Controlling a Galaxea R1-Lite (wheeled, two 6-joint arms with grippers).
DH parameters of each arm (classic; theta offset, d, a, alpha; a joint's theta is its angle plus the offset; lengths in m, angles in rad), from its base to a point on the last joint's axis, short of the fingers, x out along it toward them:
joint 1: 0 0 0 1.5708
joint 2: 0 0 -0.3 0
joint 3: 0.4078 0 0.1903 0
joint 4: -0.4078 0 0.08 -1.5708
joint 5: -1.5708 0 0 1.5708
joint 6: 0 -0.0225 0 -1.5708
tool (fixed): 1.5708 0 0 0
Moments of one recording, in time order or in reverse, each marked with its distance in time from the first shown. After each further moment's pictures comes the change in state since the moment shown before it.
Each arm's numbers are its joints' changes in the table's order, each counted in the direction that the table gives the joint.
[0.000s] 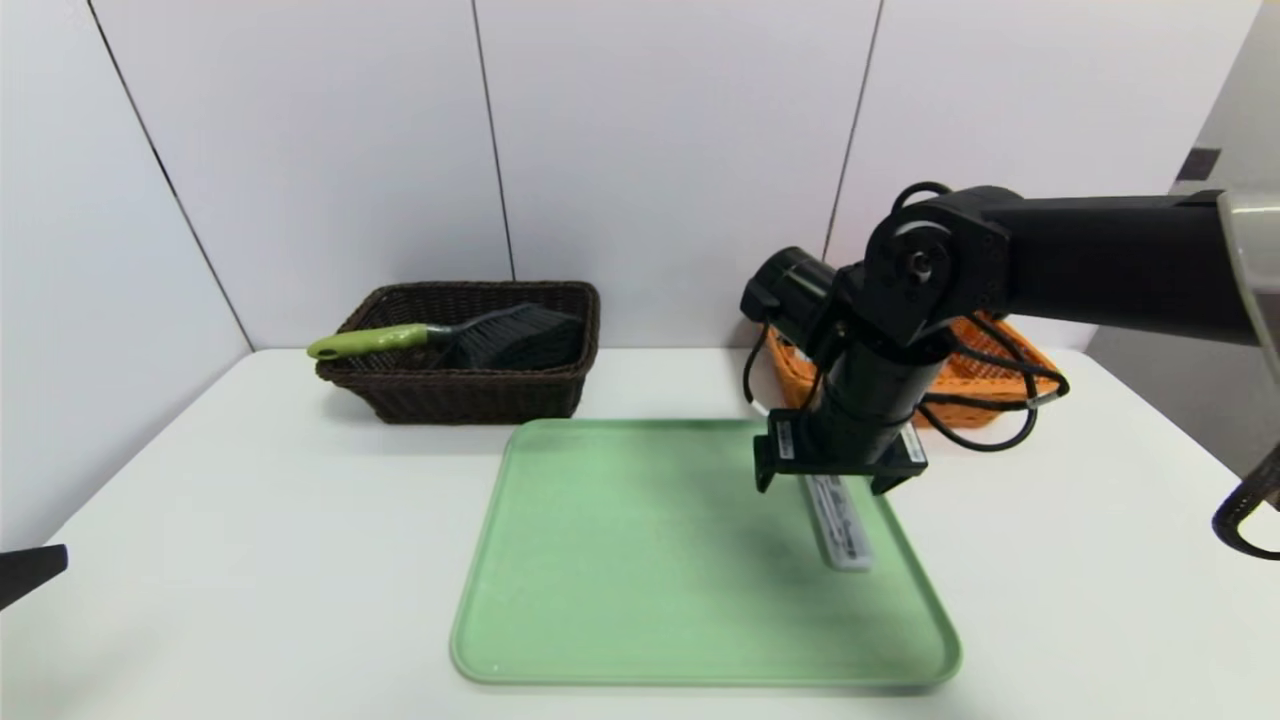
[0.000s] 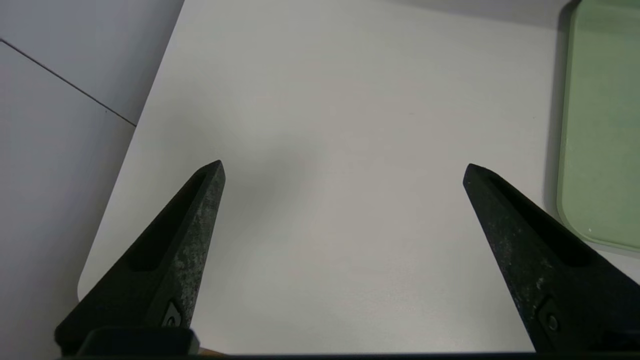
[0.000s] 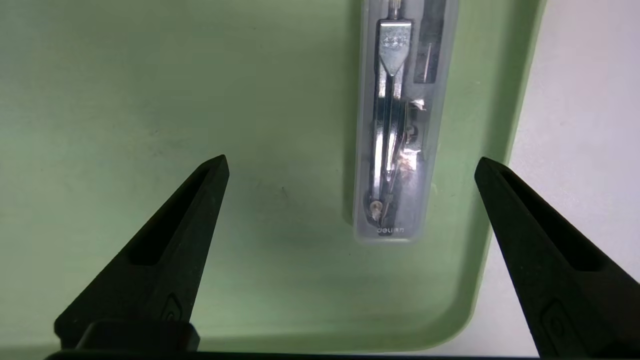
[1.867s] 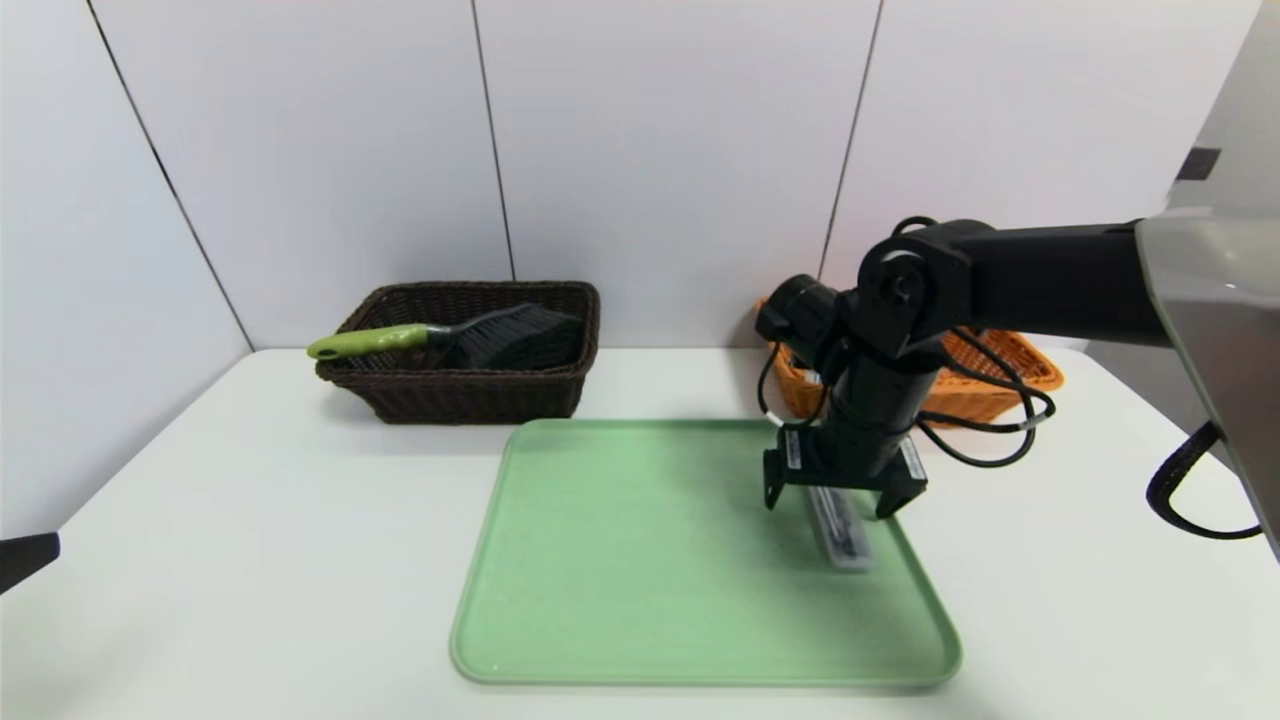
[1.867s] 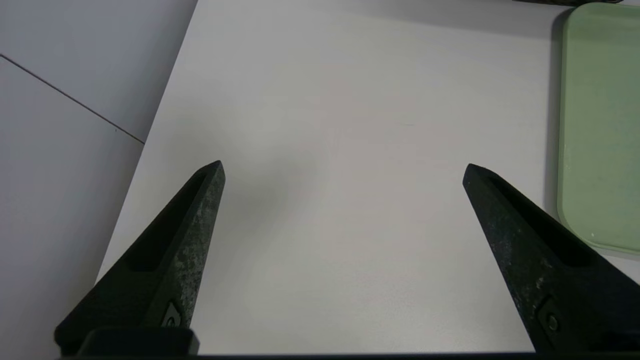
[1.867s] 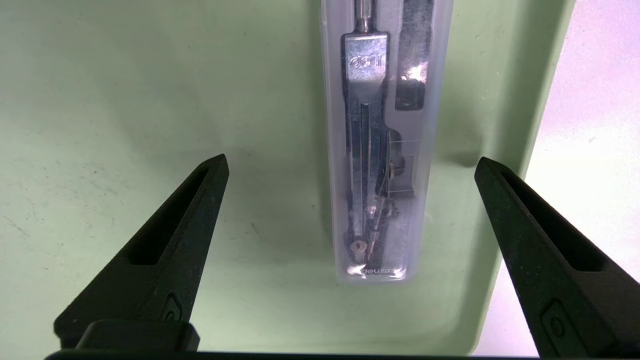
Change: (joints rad) left arm 0.005 0.009 0.008 0.022 0.002 -0.046; right arm -0.071 -0.056 -0.020 0.005 0.089 0.000
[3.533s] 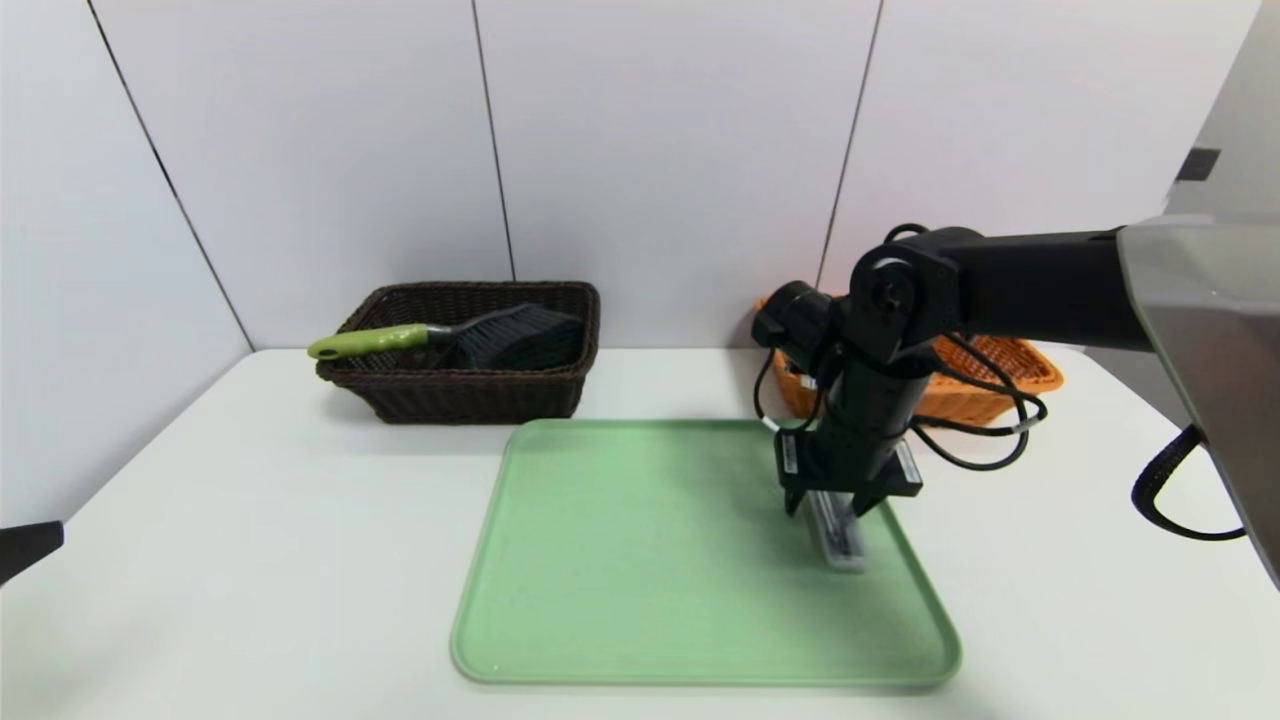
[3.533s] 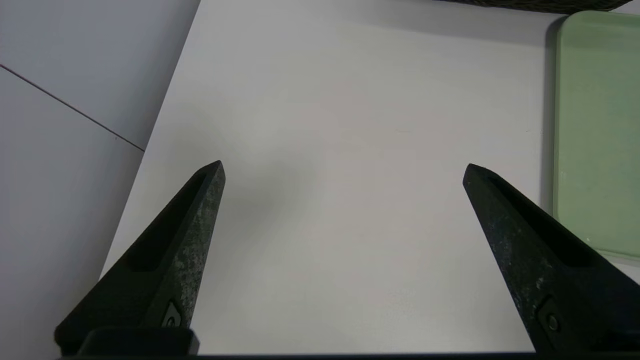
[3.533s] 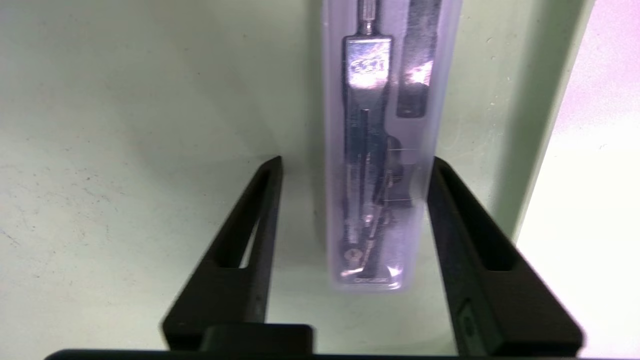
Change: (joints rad) left arm -0.001 -0.010 0.011 0.013 -0.001 -0.008; right arm -0.001 -0.019 0.002 0.001 0.000 0.003
